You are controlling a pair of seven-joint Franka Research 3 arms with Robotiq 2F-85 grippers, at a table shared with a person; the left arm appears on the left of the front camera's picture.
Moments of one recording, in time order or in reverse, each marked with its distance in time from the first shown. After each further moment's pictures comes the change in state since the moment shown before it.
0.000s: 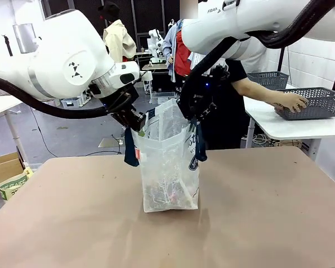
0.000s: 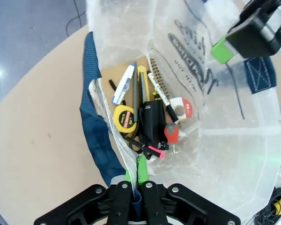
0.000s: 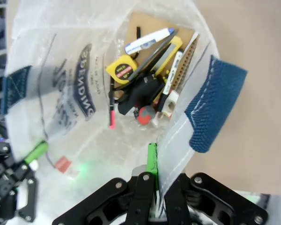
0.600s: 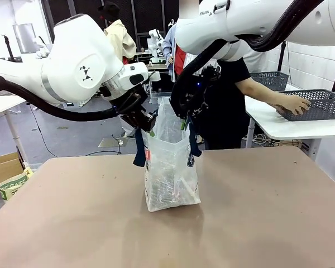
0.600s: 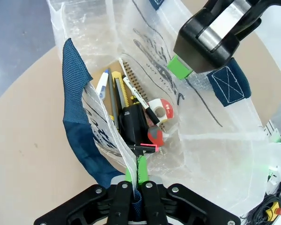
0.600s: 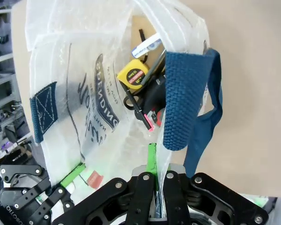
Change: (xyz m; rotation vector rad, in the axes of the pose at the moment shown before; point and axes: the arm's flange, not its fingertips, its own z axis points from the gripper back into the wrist) left arm 0.010 -0.014 -0.014 -0.041 -0.023 0.021; right arm 0.019 0.014 -0.006 0.022 -0.002 -0.029
